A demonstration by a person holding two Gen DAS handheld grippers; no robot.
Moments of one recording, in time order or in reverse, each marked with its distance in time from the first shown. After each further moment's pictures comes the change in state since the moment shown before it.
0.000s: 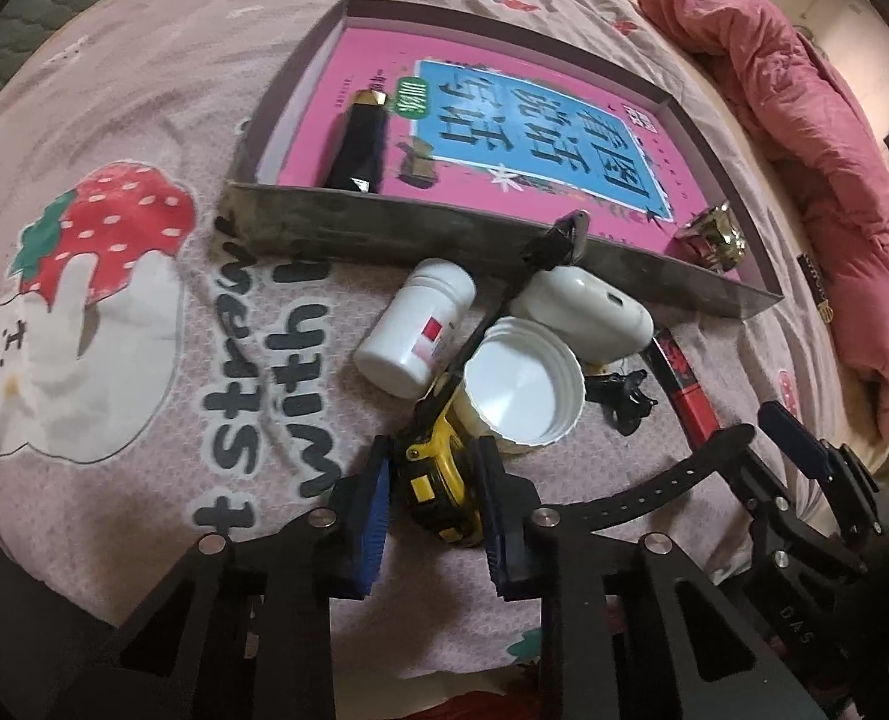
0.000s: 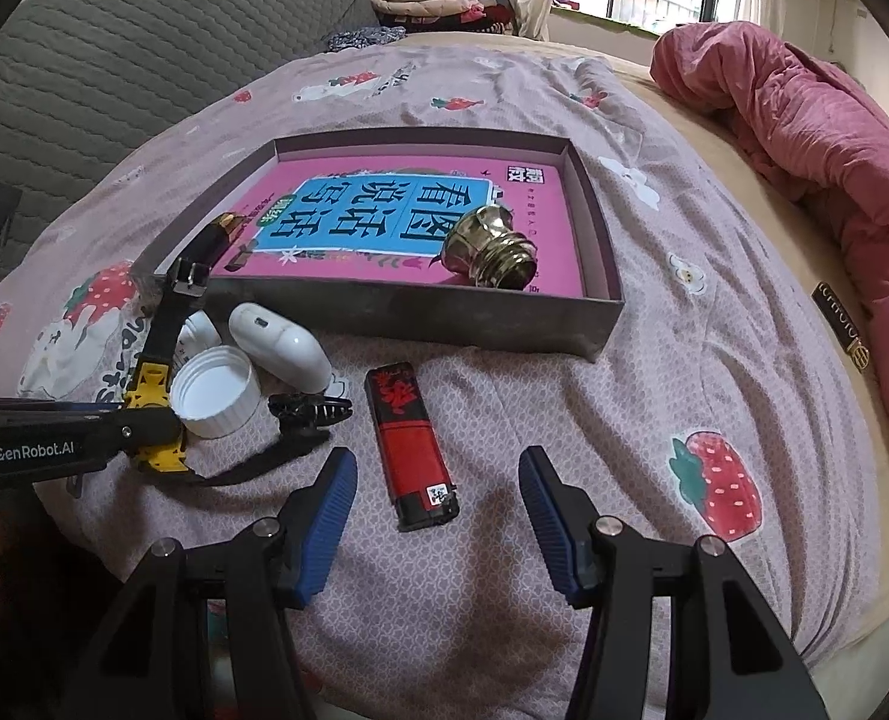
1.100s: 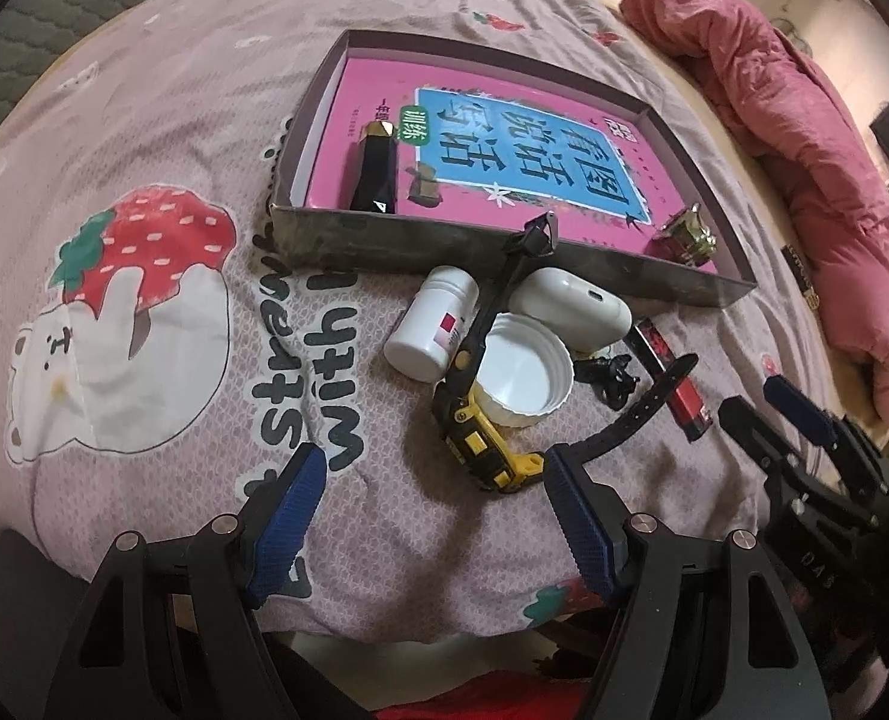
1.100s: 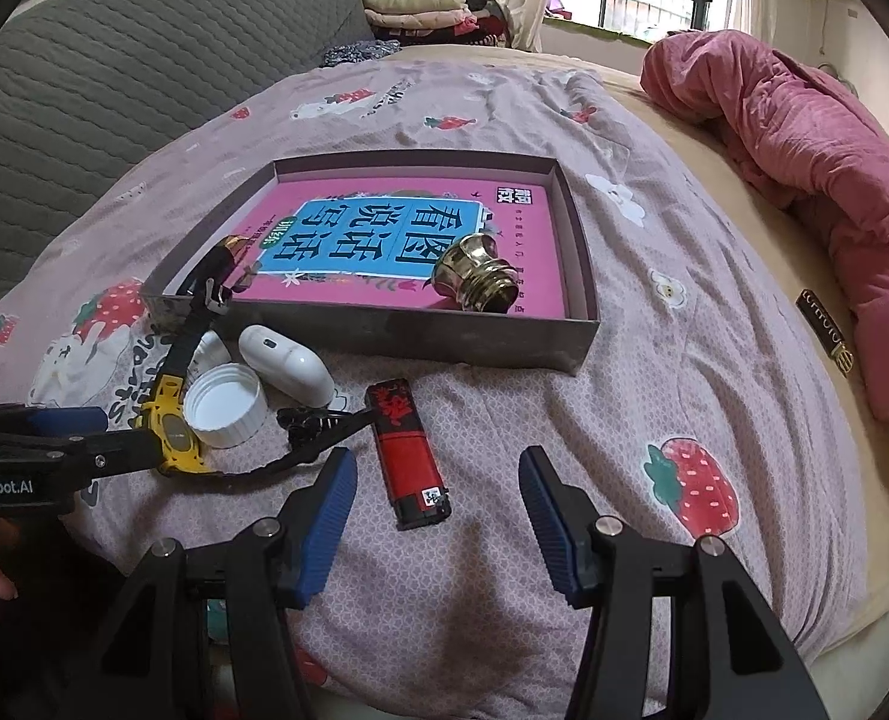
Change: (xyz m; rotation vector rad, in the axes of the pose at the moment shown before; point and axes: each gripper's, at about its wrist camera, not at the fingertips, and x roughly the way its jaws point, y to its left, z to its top) left arm -0.034 0.009 -0.011 0.027 -0.037 0.006; right arm -0.020 0.000 0.004 0.010 -0.035 -0.014
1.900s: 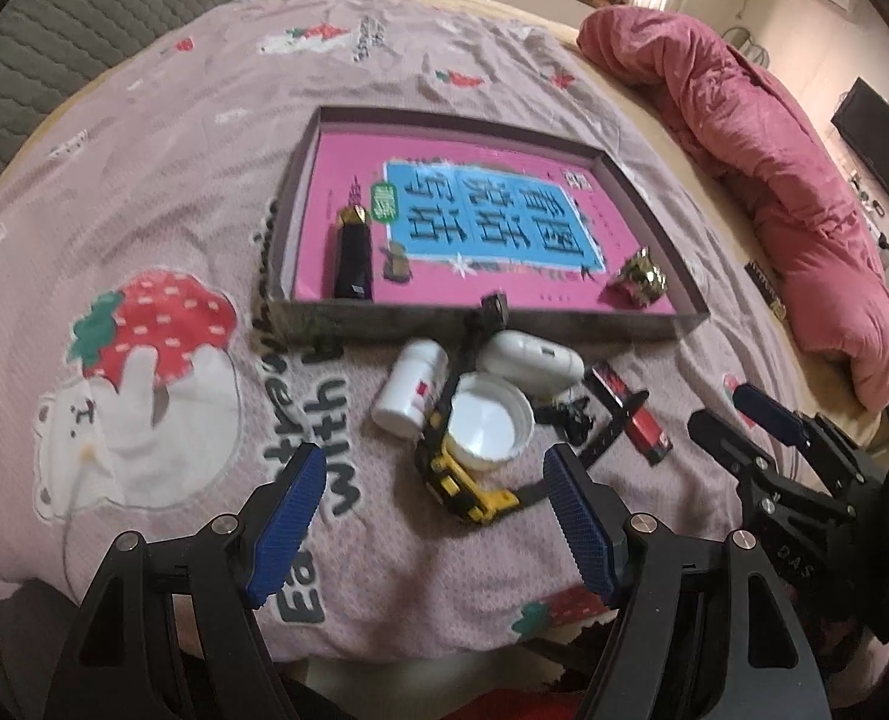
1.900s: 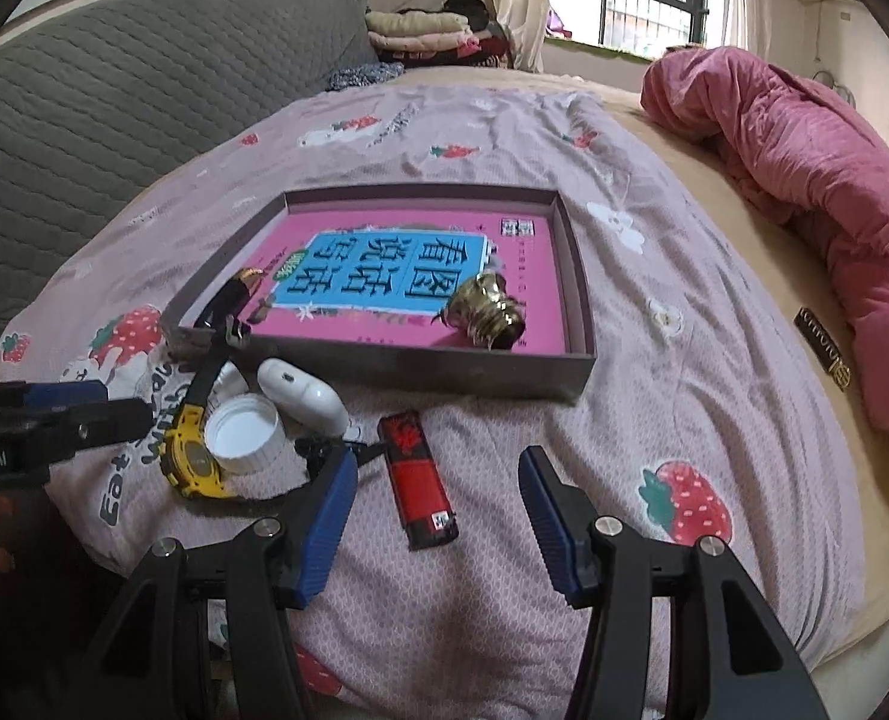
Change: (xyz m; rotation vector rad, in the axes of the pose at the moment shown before) left arm -0.031 -0.007 0.005 0.086 -0.108 -0.038; right arm -0.013 -0.002 0.004 0.015 -0.042 0.021
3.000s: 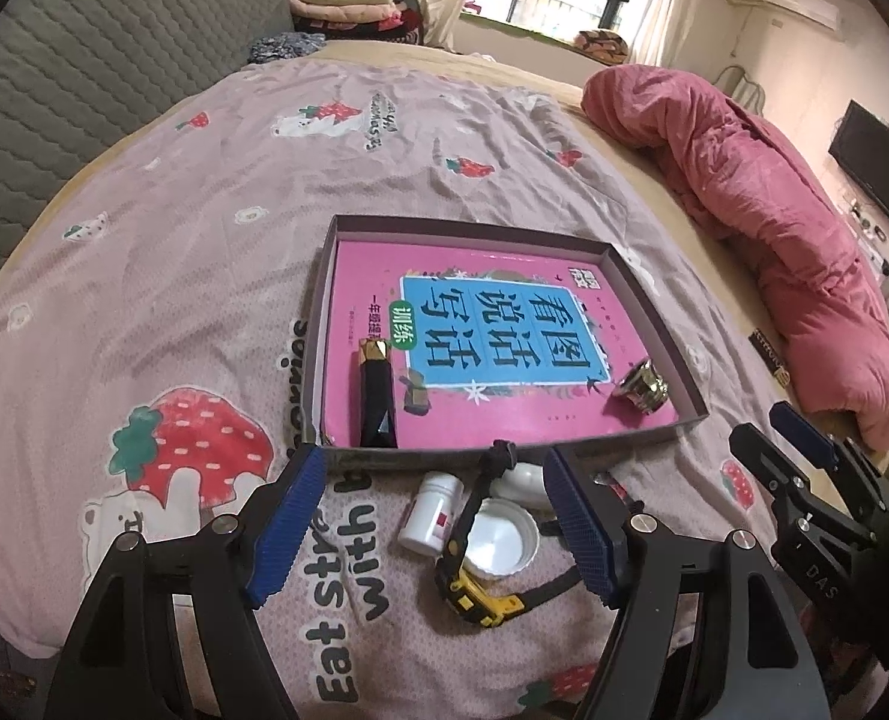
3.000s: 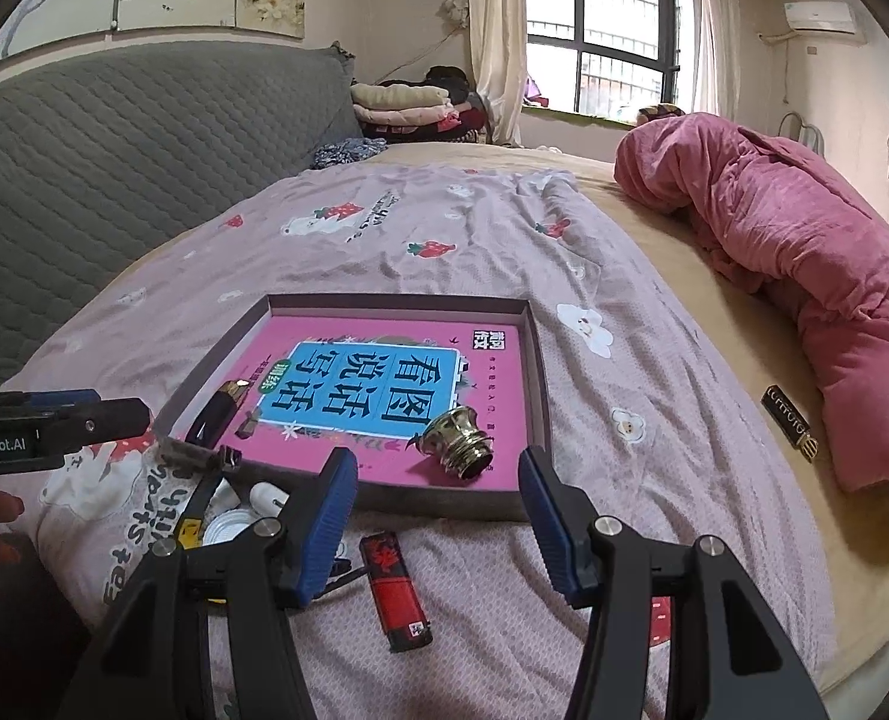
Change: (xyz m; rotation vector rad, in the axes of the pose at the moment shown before) left arm -0.029 0.002 0.046 0.007 -0.165 0.034; right arm -0.028 -0.008 0.039 0.003 -0.201 -0.045
